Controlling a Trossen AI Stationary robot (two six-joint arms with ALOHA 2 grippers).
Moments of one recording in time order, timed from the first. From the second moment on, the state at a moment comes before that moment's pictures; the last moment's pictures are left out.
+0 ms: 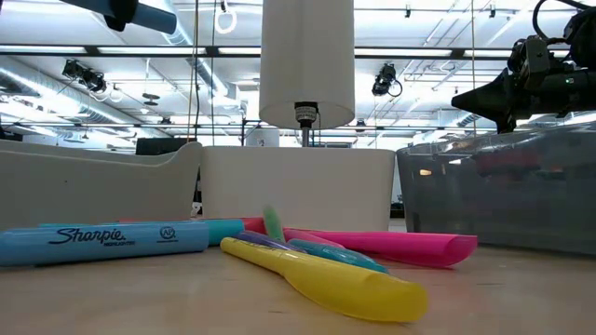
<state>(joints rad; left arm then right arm) -0.43 1.80 1.75 -1.50 -0.06 -1.24 -0.43 0.00 0.02 0.02 -0.08 0.23</state>
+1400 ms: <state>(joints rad) -0.43 1.80 1.44 -1.34 -0.05 -1.24 -0.43 0.00 0.02 0.02 -0.08 0.23</state>
